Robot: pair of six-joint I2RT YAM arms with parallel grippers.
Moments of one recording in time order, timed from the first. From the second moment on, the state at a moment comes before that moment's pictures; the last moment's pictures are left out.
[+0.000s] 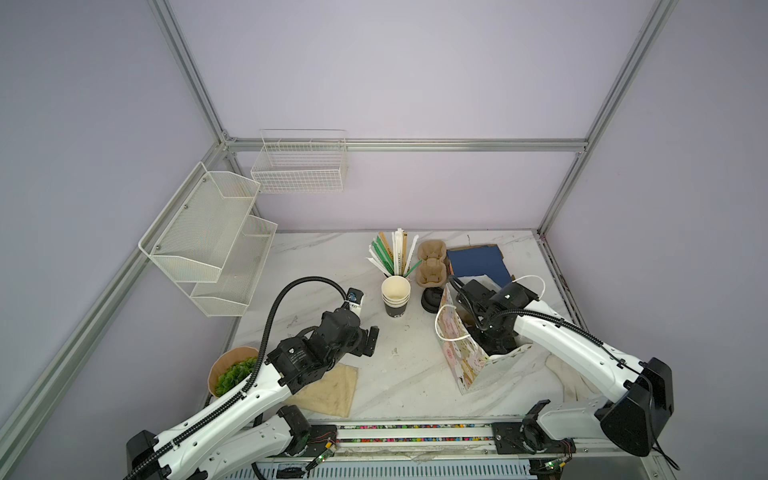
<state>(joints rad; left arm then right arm) -0.79 0.89 0.83 -0.67 -0.37 -0.31 0.69 1.35 1.19 -1.39 0.08 0.56</state>
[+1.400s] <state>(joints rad) -0.79 0.89 0.83 -0.67 -0.36 -0.31 0.70 1.34 1.18 -1.33 0.12 0.57</state>
